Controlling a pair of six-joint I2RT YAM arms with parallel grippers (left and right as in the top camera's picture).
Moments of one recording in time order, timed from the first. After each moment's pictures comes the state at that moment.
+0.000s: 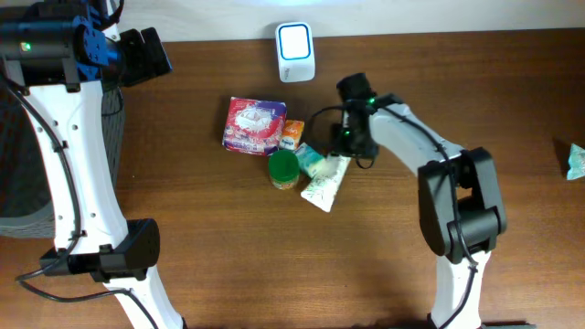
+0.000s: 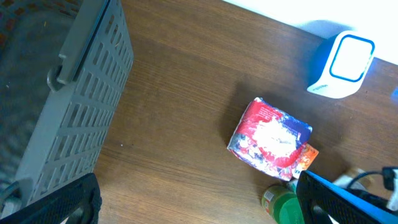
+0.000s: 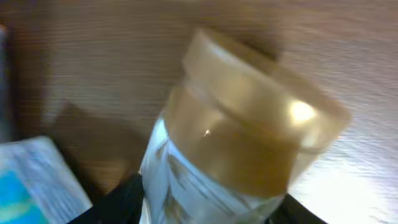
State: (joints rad) left arm 0.02 2.06 2.73 -1.69 -0.06 -0.31; right arm 0.29 2.14 1.57 -0.79 -0.09 0.37
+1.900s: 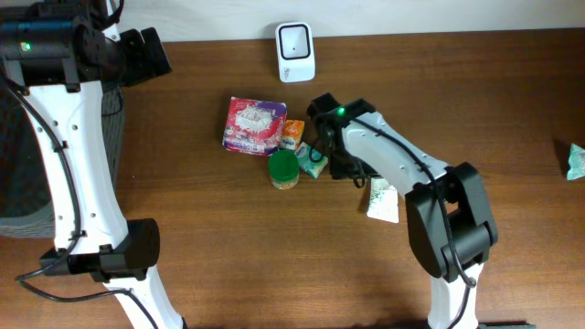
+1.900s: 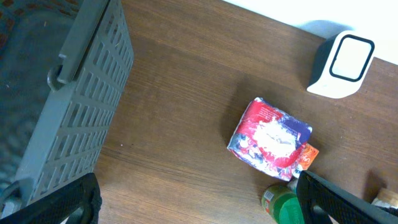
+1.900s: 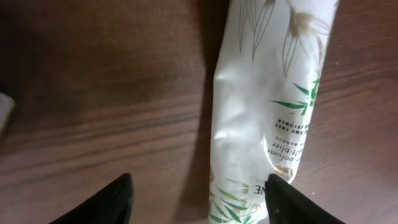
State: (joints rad) left arm 0.02 2.06 2.73 -1.69 -0.06 -0.31; right arm 0.47 2.08 1.58 -1.15 0.35 0.62
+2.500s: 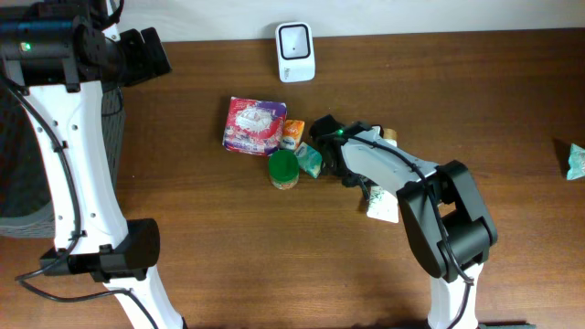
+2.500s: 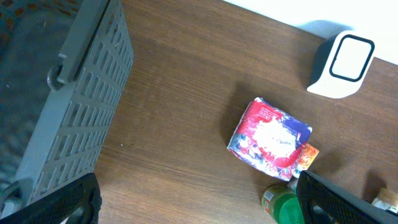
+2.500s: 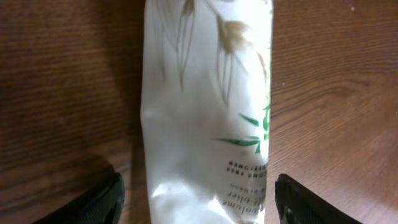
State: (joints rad) left arm 0.02 2.06 2.73 -1.69 -0.06 -0.31; right arm 0.47 2.08 1.39 -0.98 0.60 0.65
